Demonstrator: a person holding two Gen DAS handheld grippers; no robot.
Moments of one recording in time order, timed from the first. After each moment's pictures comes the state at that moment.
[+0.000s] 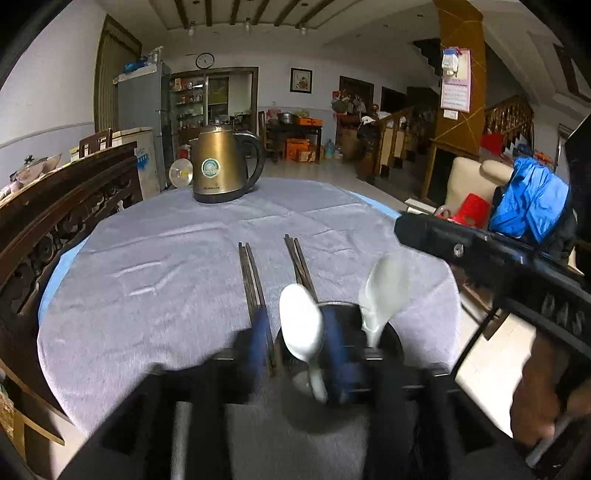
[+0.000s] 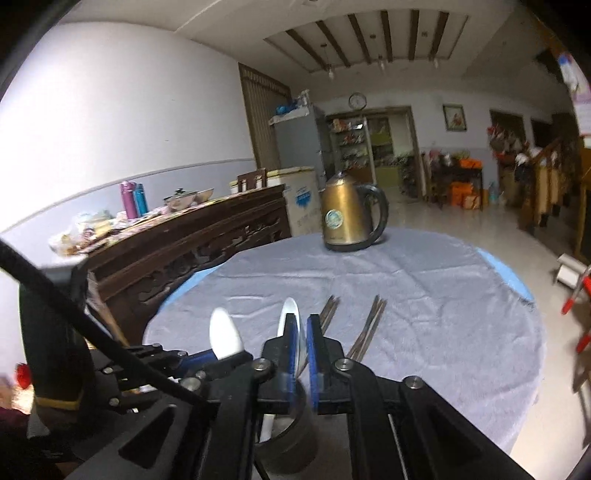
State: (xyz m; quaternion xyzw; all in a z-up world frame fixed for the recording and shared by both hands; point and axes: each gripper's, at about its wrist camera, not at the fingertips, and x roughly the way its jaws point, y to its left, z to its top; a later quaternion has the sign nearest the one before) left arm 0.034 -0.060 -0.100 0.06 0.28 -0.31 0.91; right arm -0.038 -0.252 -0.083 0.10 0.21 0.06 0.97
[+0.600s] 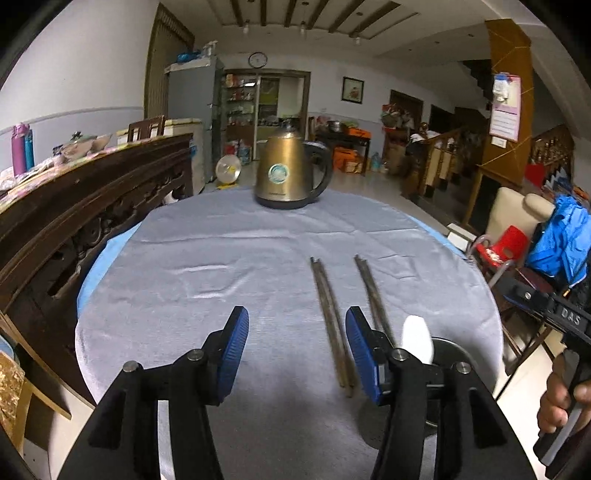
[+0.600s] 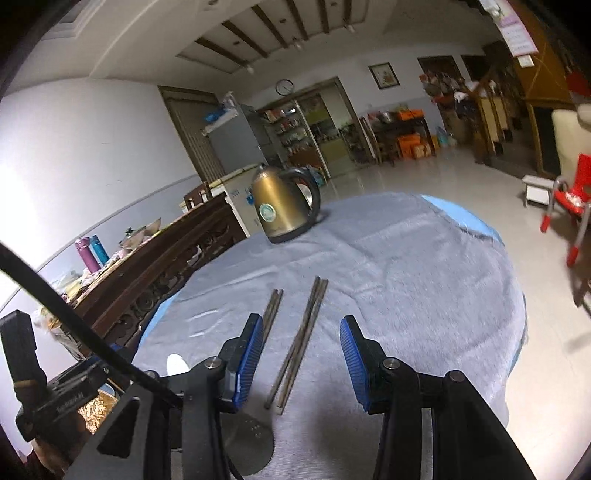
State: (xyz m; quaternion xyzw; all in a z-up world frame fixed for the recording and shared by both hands) left arm 0.088 -0.011 -0.093 0.02 0.29 -0.22 0.93; right arm -0.034 -0.335 -0.112 0.23 0.24 -0.02 0.94
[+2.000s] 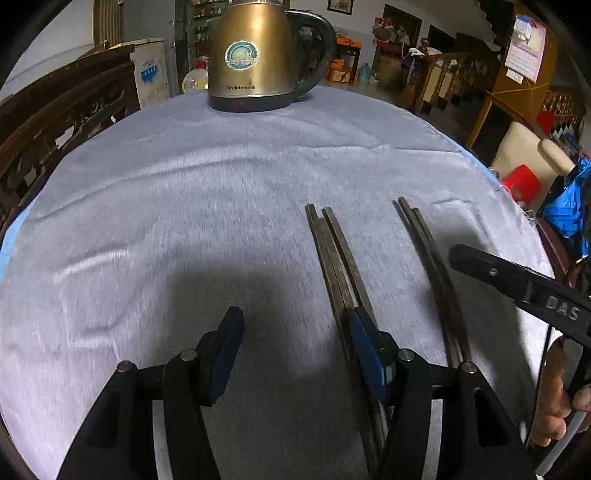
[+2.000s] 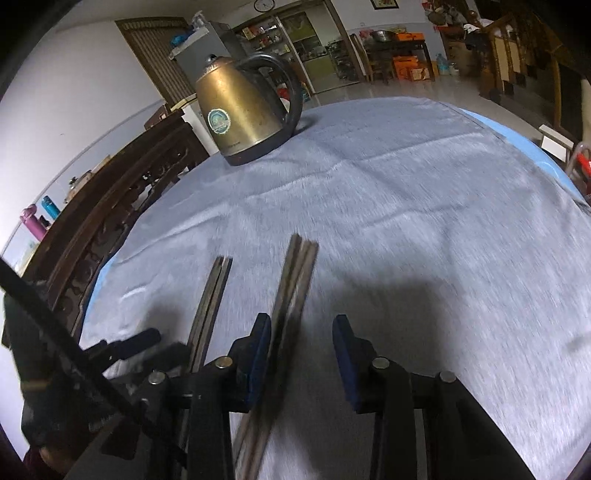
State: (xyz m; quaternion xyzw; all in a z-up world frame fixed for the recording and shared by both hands) left arm 0.264 -0.111 -0.191 0.08 0.46 -0.25 0.85; right arm 0.174 -0.345 -0.207 0.23 0.41 -0.02 0.88
